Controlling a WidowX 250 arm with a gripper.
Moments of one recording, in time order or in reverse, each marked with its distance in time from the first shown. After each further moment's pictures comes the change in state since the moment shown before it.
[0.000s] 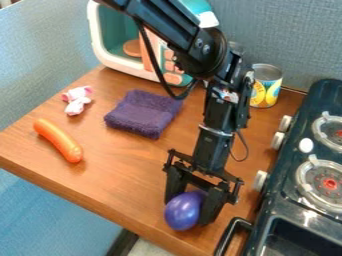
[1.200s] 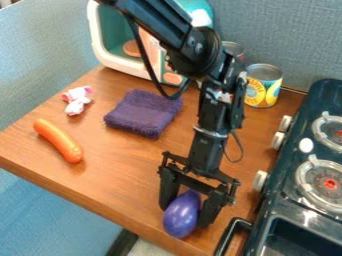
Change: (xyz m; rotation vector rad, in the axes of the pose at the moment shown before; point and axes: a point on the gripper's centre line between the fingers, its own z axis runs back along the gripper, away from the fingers) arm -0.003 0.003 0.000 -0.015 -0.029 0.079
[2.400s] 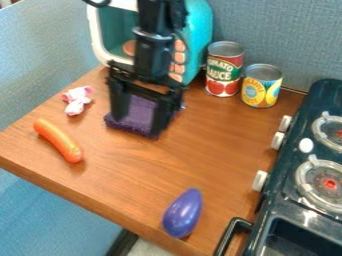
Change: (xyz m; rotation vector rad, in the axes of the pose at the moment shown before) arm -0.025 0.087 0.090 0.061 -0.268 0.115
